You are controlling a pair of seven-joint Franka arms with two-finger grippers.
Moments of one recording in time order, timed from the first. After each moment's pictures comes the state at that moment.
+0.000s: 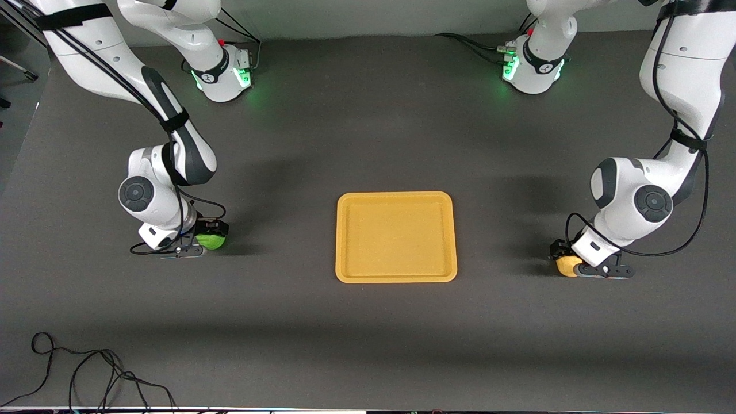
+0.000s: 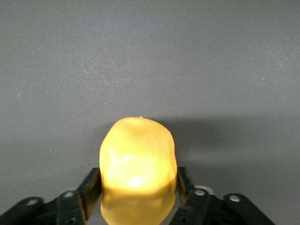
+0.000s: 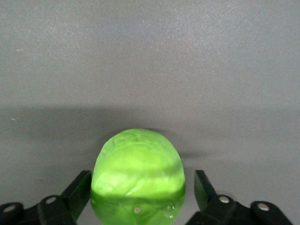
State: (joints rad) left arm 0.22 0.52 -0.21 -2.02 0.17 2.62 -0.03; right arm 0.08 0.41 0.00 -2.17 -0.11 2.54 0.15
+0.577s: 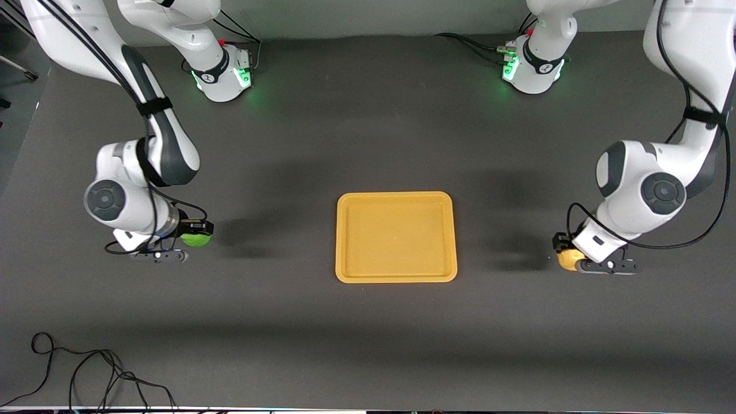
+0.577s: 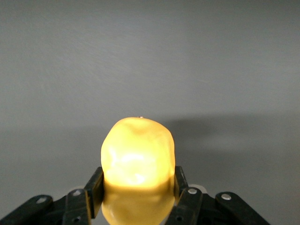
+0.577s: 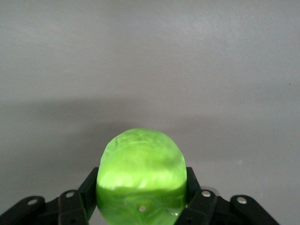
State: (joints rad) left arm 0.11 0.32 -0.26 -1.94 0.16 2.25 -0.23; right arm 0.08 0.31 0.03 -1.90 -0.03 2.07 0.20
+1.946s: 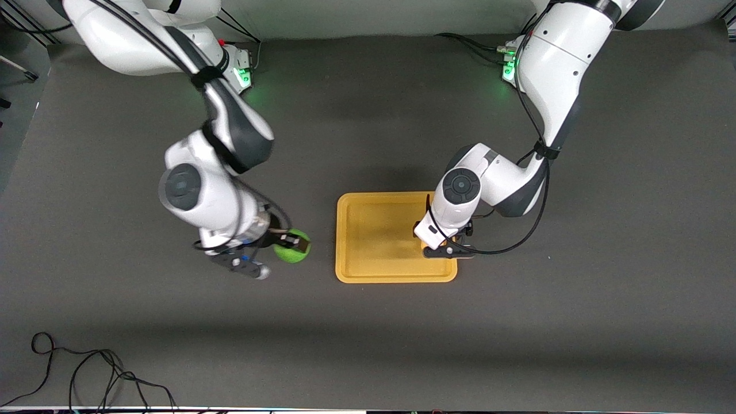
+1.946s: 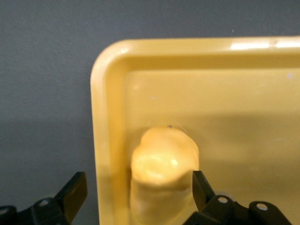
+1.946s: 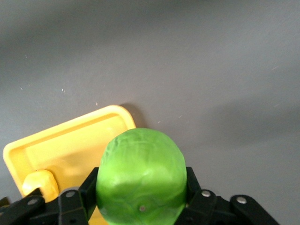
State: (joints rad) left arm -0.33 0.62 -0.24 -1.74 0.22 2.35 -0.70; right arm 0.15 0.55 0.40 -1.54 -0.08 2.16 0.90
